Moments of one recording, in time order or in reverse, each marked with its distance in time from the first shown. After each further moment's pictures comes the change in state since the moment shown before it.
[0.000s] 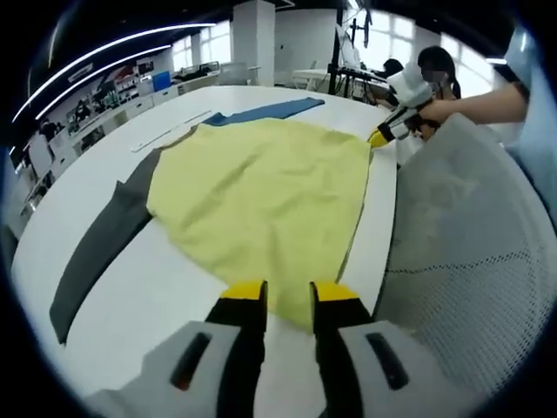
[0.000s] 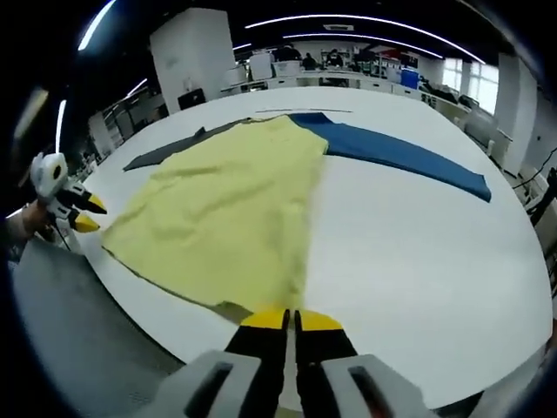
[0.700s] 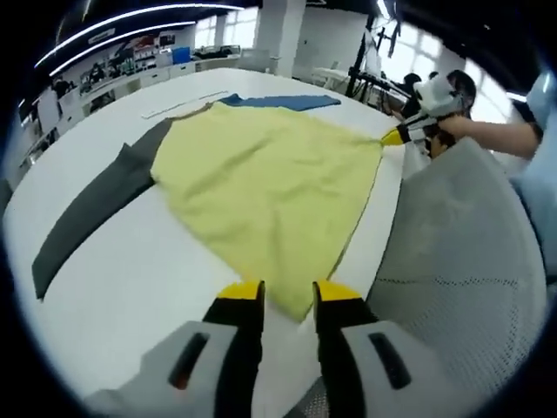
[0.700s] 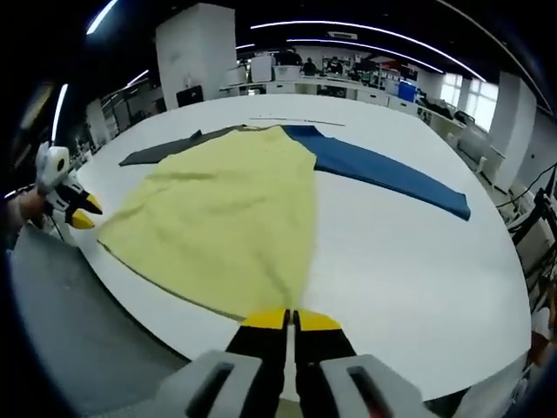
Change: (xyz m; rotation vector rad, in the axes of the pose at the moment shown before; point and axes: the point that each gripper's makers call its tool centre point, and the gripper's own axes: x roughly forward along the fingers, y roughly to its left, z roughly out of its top) left arm -0.006 -0.005 -0.017 -0.225 0.045 -0.027; right arm -0.024 -0.015 0.005 -0.039 -0.025 -0.057
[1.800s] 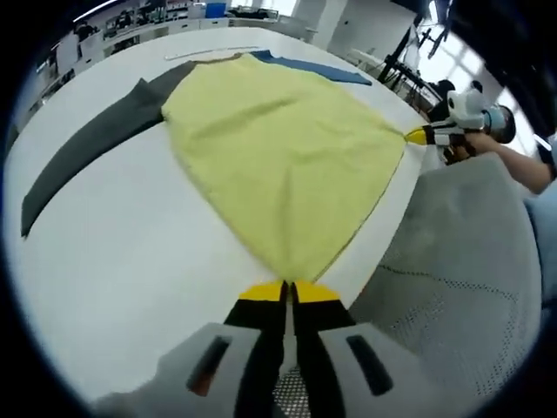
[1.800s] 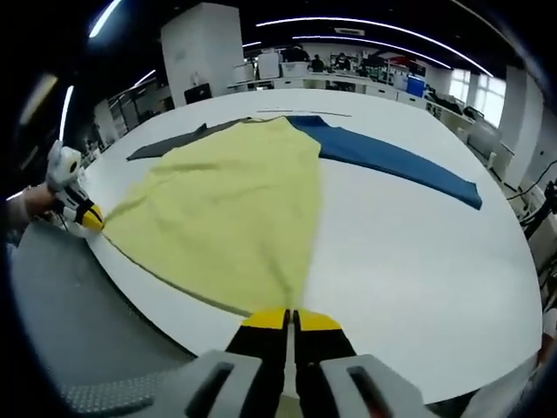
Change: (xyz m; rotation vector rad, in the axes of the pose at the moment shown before) left arm 0.012 0.000 -0.032 -0.185 0.144 0.045; right arm 0.009 -0.002 -0.018 0.003 0.023 0.075
